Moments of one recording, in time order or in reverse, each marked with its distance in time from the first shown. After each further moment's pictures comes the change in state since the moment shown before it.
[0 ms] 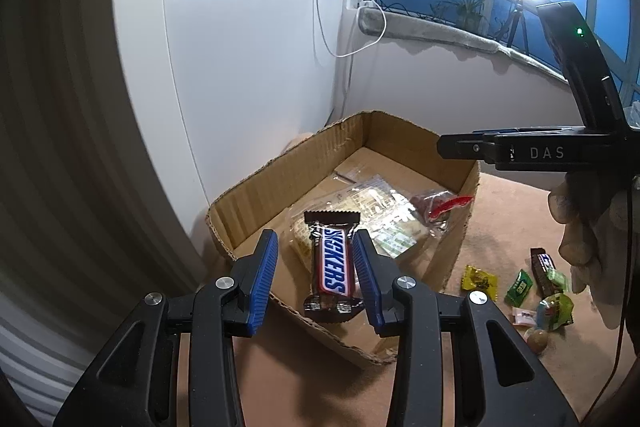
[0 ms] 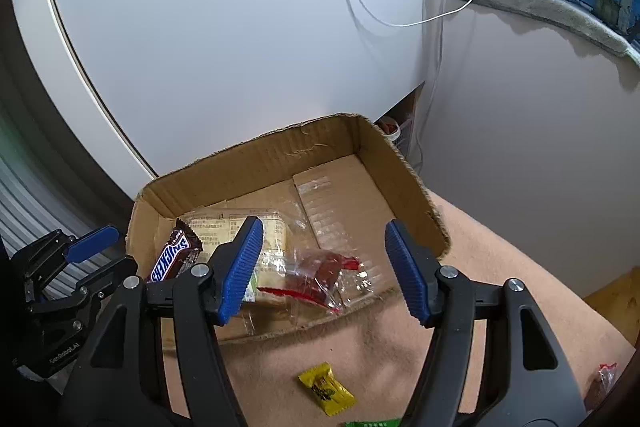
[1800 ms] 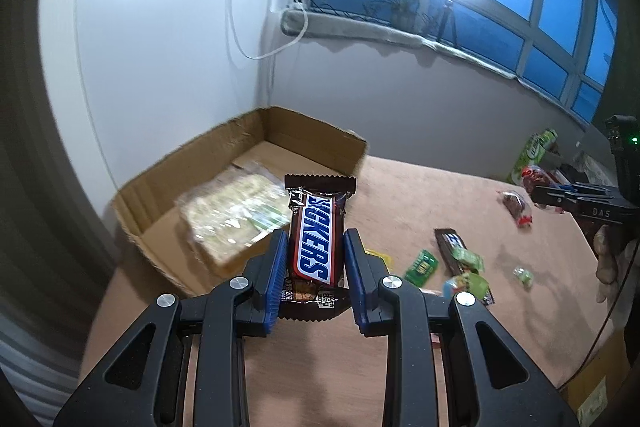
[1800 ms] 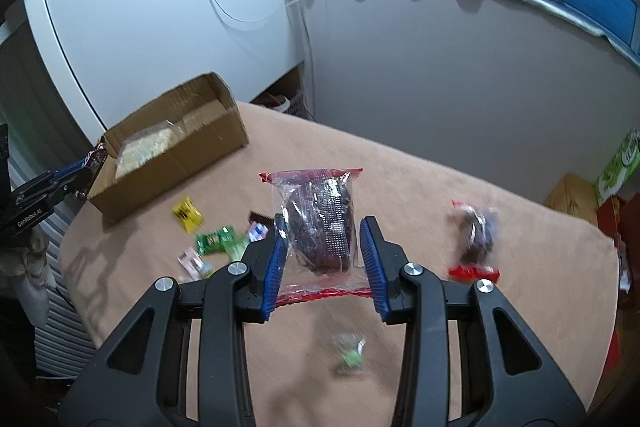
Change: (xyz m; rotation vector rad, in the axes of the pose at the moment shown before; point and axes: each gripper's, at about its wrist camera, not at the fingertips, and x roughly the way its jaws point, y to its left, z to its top) left arm -0.033 -0.057 -0.013 0.040 -0.003 -0.204; right arm -0.159 -0.118 -0.142 0.174 -0.039 -0.203
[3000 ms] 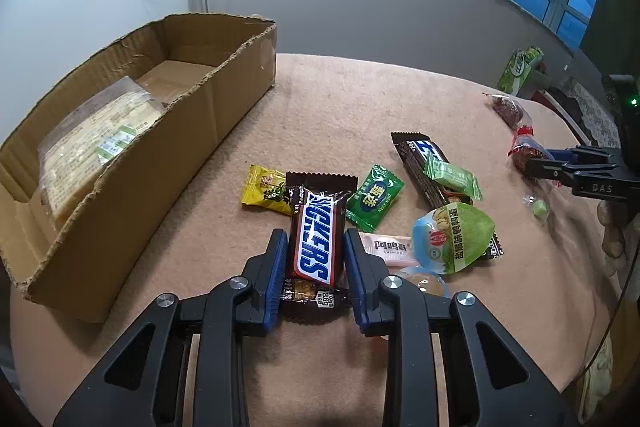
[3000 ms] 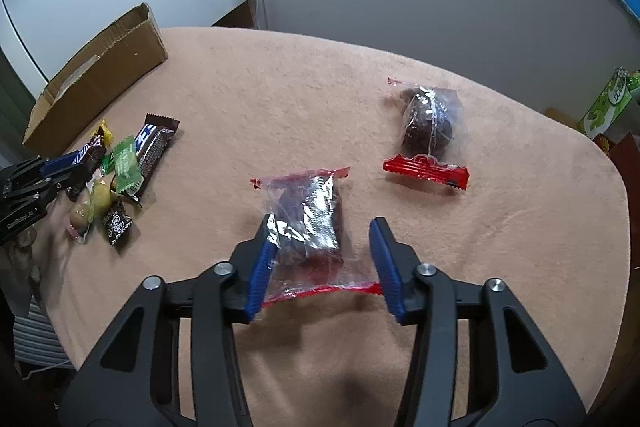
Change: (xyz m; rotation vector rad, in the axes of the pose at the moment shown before) left arm 0.085 -0.071 -0.046 0.124 0.252 -0.080; right arm 0.048 -0.065 -0.069 0.069 0.201 -0.085
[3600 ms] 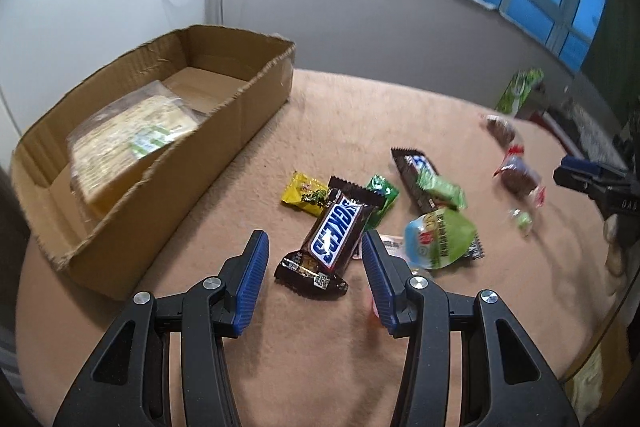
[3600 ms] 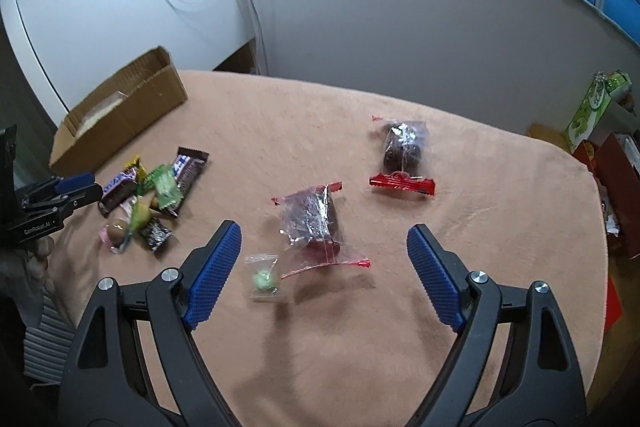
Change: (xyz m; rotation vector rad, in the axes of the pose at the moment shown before) left arm -0.021 0.006 -0.003 -0.040 -0.034 0.006; right arm -0.053 0.004 -0.014 0.037 -0.139 -0.011
